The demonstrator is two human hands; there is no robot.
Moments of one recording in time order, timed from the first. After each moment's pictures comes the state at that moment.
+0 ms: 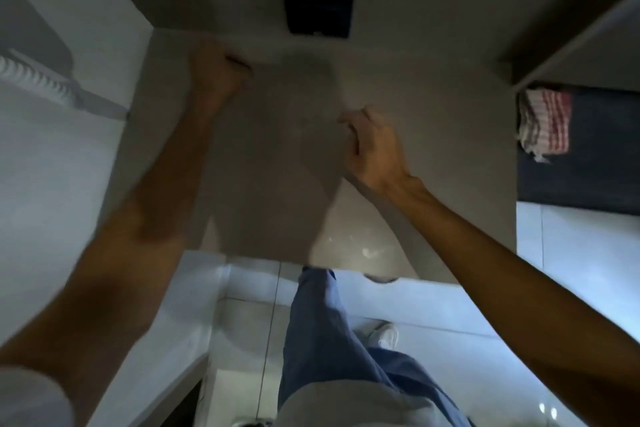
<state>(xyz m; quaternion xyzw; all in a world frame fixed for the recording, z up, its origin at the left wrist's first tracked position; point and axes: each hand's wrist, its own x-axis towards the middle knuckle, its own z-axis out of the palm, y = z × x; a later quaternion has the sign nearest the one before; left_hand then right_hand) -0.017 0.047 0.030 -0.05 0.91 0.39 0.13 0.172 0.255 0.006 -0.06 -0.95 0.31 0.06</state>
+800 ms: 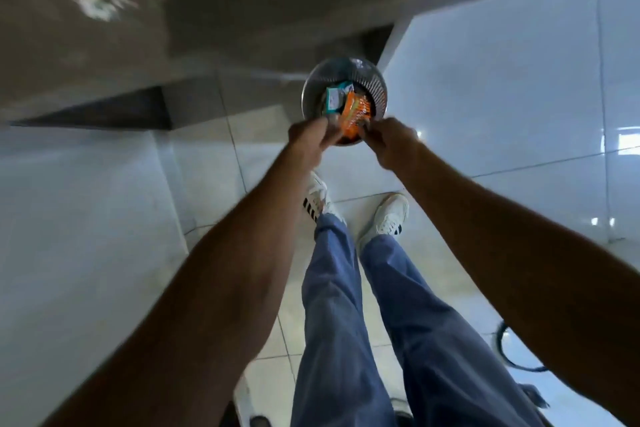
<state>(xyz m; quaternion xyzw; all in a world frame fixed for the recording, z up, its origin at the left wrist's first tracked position) 0.386 0.201 -0.427 -0.36 0.65 0.49 0.46 0.488 0.314 -0.410 -0.58 -0.58 0.55 -0.19</state>
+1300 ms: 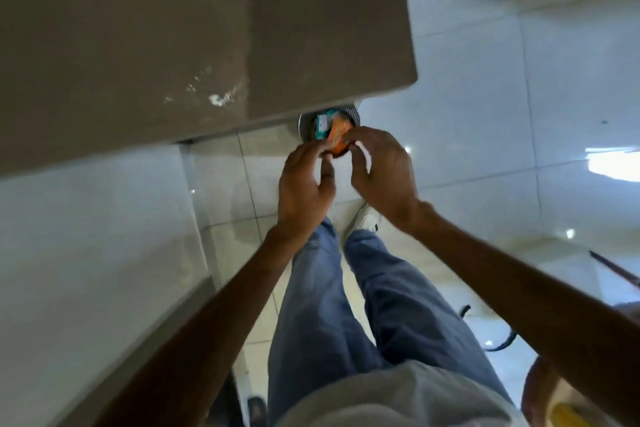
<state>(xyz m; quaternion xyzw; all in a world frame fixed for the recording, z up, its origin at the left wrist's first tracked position) 0.469 0.176 -0.141 0.24 0.89 0.34 0.19 0.533 0.311 -0.125 -0.27 -0.87 0.41 0.04</state>
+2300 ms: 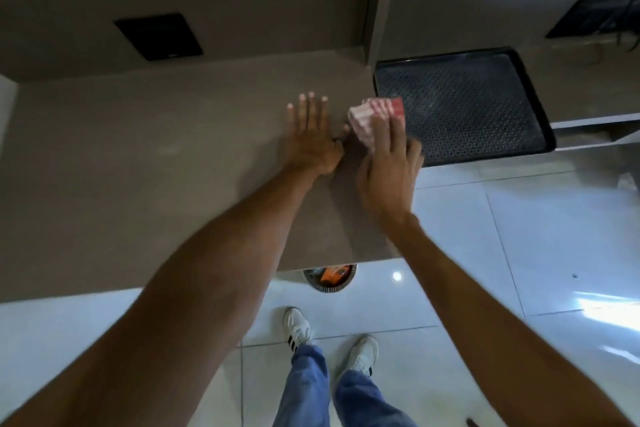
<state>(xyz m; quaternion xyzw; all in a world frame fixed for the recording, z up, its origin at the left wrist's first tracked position) 0.184 0.372 -0.093 0.31 0.94 0.02 0.14 0.327 0.441 -0.063 -0.34 -0.91 0.17 0.14</state>
